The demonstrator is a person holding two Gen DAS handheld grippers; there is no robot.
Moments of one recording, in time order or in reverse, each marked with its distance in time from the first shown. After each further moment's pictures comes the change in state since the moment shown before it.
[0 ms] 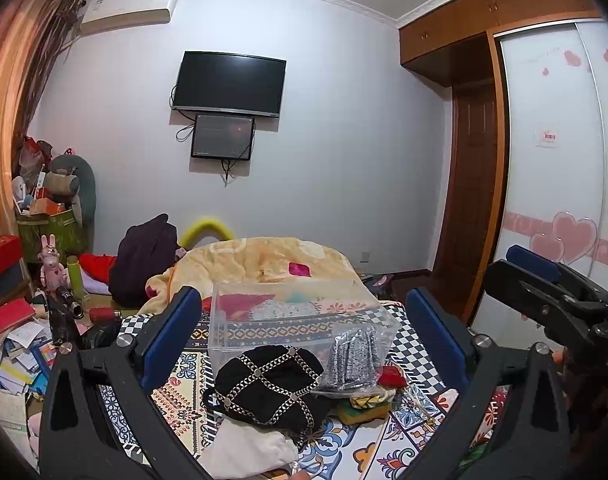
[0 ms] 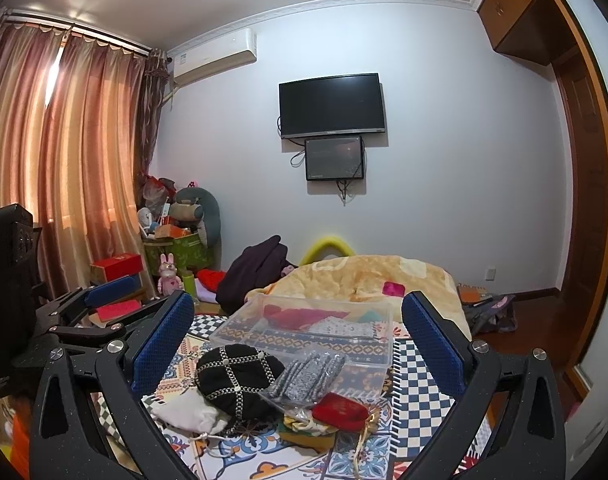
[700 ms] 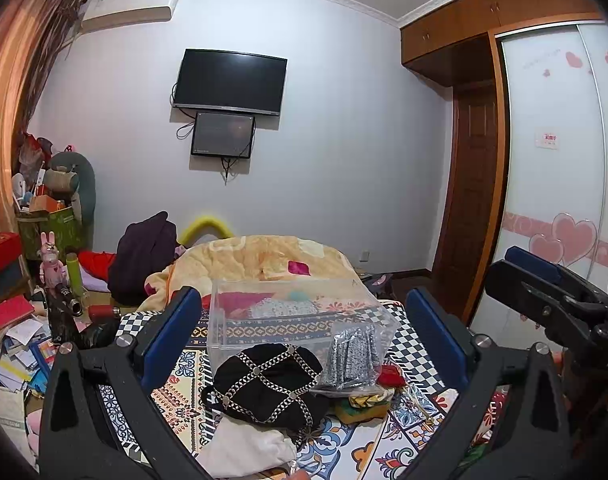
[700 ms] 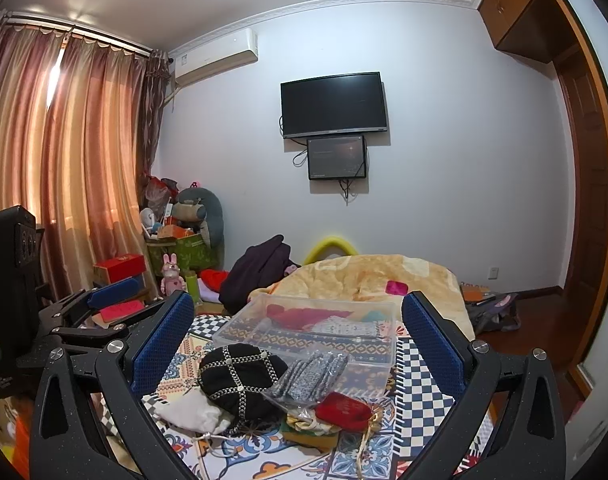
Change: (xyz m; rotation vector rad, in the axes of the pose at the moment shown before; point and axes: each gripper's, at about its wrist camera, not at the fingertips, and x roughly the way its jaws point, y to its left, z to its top) left arm 0.001 0.001 -0.002 -0.008 0.005 -0.001; right arm 0.001 0.000 -0.001 0.007 0.000 0.011
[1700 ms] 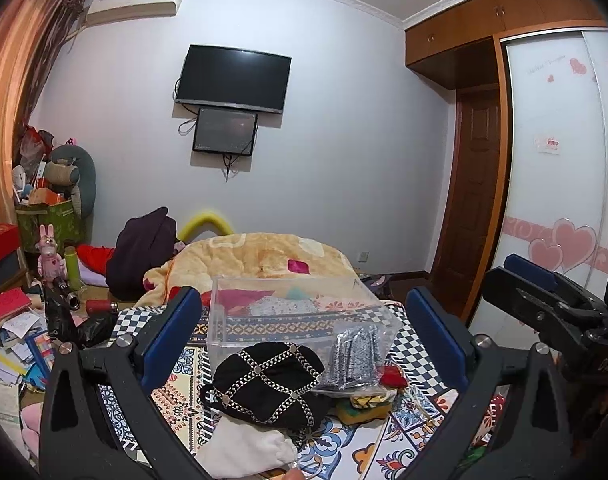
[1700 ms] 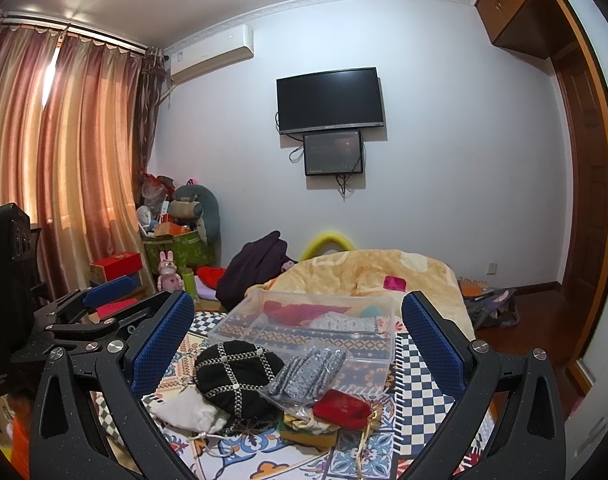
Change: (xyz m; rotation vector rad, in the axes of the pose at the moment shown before) left arm 0.009 0.005 -0.005 -0.029 0.010 0.000; right arm 0.008 -0.004 -0.005 0.008 0.018 -0.013
